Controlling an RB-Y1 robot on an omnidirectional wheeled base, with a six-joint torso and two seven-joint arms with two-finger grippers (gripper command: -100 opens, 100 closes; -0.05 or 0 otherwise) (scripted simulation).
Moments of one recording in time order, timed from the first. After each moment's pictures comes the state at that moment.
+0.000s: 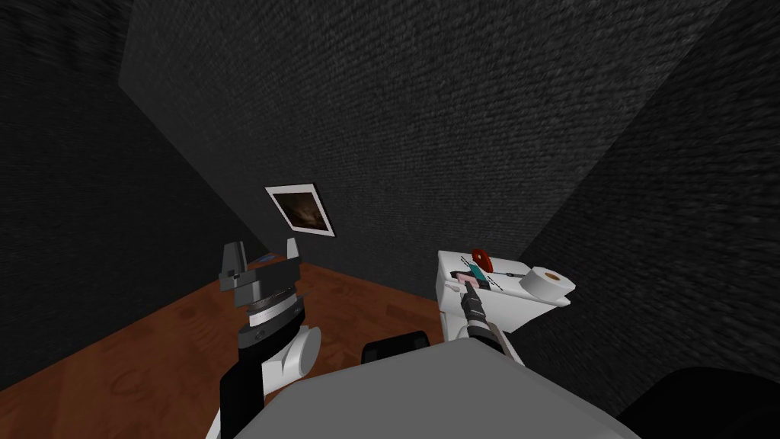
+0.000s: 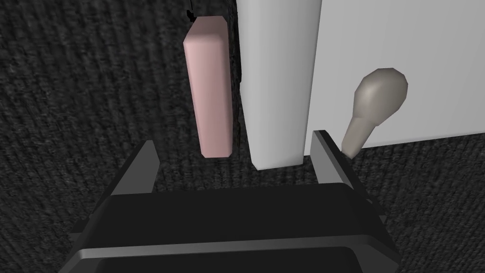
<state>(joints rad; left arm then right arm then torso) 0.46 -0.03 -0.01 -2.38 0.08 -0.60 0.11 0.56 -0.34 0.25 -1.53 2.04 0.78 0.68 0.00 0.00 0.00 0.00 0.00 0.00</state>
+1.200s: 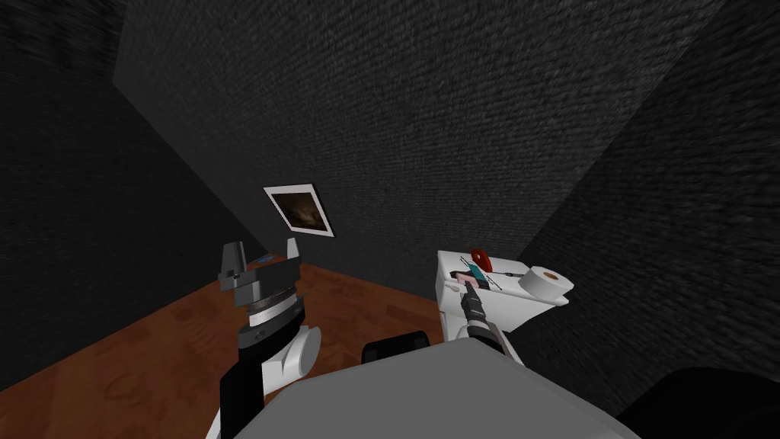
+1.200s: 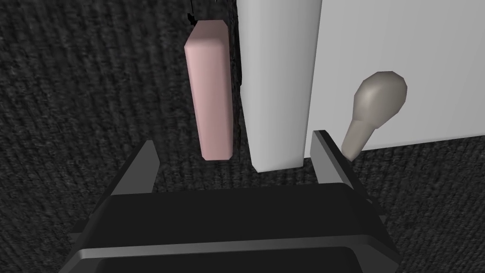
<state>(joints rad) 0.46 -0.03 -0.01 -2.38 0.08 -0.60 0.11 0.56 -0.34 0.25 -1.53 2.04 0.78 0.68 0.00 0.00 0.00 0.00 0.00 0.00</state>
